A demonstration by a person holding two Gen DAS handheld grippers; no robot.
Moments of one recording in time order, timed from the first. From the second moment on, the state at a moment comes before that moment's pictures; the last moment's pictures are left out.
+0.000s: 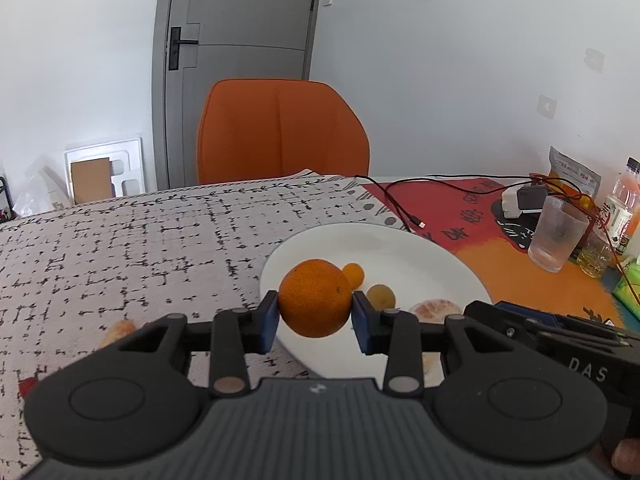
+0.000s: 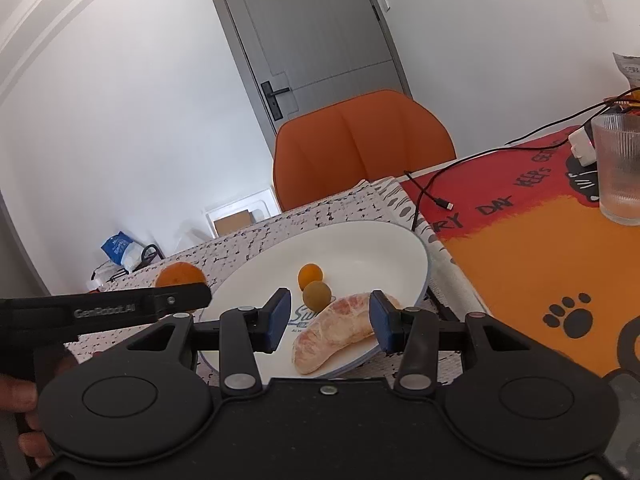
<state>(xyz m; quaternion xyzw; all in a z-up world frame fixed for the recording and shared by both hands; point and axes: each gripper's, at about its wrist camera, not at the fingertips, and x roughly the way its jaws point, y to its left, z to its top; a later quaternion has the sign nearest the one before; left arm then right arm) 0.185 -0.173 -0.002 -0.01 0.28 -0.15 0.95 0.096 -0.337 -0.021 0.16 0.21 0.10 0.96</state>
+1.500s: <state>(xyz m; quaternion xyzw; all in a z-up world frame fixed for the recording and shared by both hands) 0.128 -0.053 0.025 -0.05 0.24 -0.05 0.97 0.083 -0.267 0.001 0.14 0.22 0.13 0.96</state>
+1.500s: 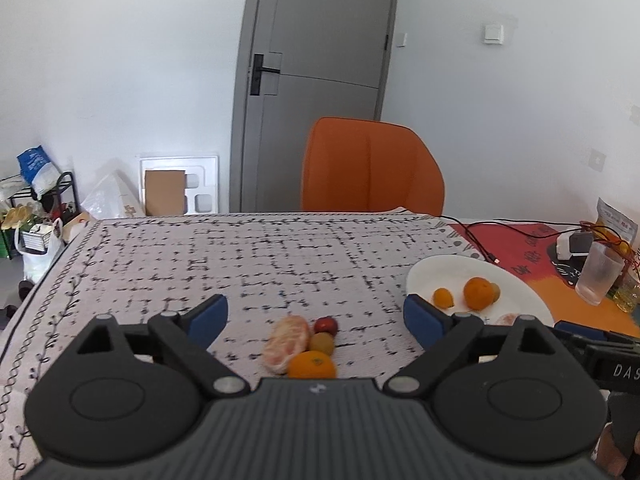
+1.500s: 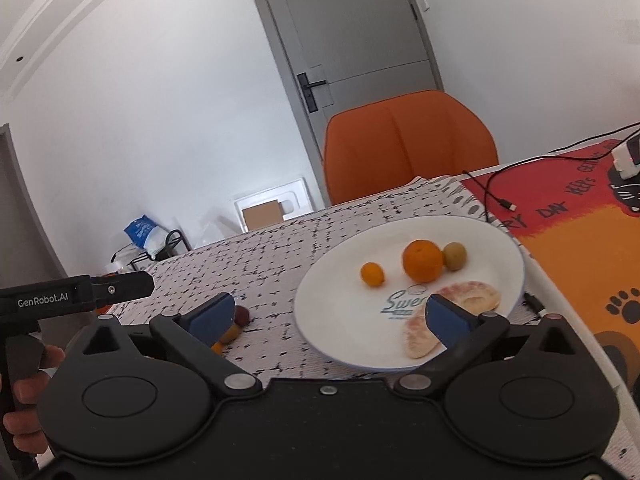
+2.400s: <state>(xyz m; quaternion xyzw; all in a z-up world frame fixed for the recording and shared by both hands) 0.095 0.017 0.011 -0.09 0.25 0.00 0.96 0.085 -0.208 -0.002 0.10 0.24 0.19 0.95</state>
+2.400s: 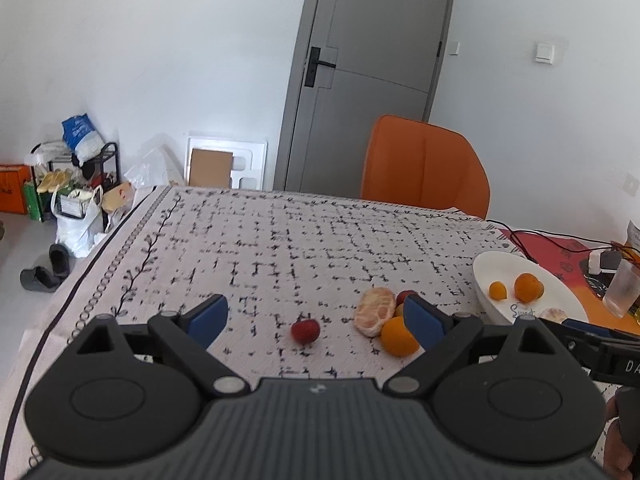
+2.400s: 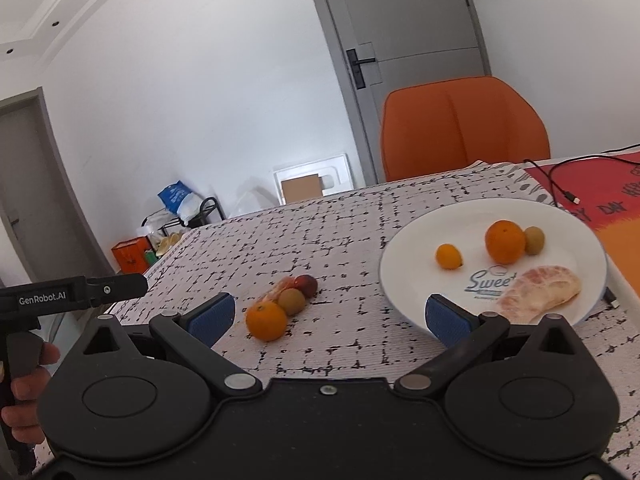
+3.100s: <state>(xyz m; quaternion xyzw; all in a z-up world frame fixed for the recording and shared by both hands) 0.088 0.016 -0.024 -0.12 0.28 -0.01 0.95 0.089 -0.176 -0.015 0.05 0.26 0.22 0.94</state>
